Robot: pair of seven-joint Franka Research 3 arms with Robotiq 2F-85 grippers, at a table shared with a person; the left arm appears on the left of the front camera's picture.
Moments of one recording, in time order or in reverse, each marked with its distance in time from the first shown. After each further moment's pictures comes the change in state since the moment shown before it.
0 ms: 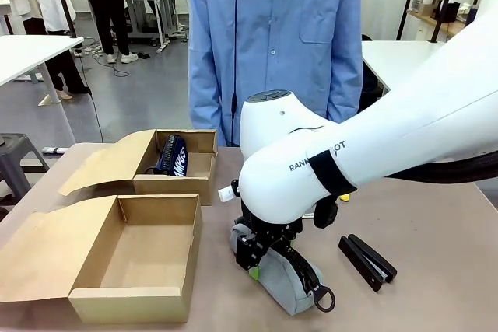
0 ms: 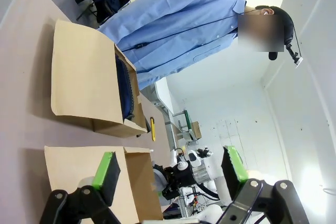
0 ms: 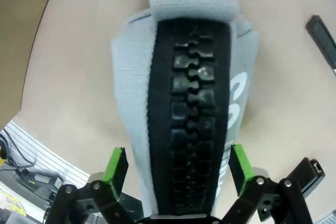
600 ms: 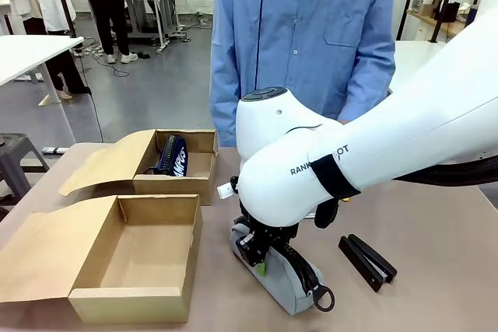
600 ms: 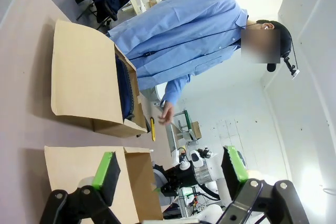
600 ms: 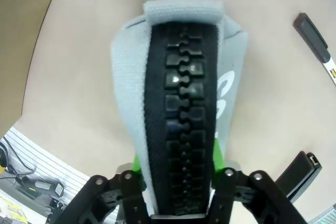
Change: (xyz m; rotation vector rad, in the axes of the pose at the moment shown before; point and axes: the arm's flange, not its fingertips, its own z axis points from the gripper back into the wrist) left arm 0.000 0.000 0.000 0.000 0.000 0.000; right arm -0.001 0.004 0.007 -0.032 -0.020 -0.025
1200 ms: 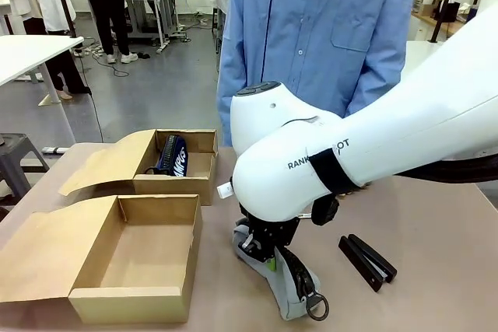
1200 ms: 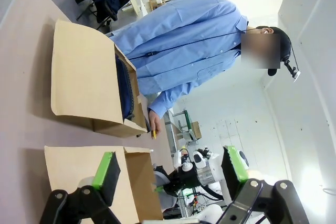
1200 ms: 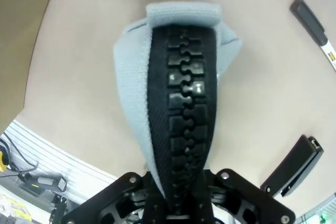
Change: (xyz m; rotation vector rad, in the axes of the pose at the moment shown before) left arm 0.000 0.000 0.000 0.000 0.000 0.000; right arm -0.005 0.007 0.011 -0.019 0.044 -0.026
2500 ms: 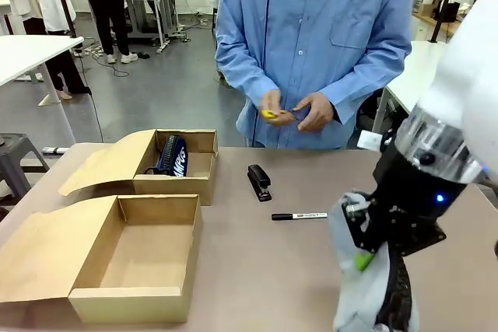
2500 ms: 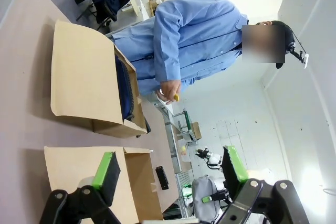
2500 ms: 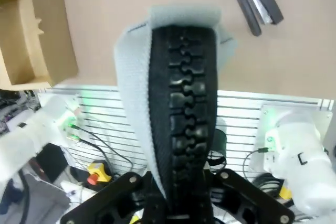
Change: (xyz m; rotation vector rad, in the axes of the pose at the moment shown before) left arm 0.000 0.000 0.000 -0.001 -0.002 0.000; right arm -0.212 -0.076 0.118 0.331 -0.172 -0.691
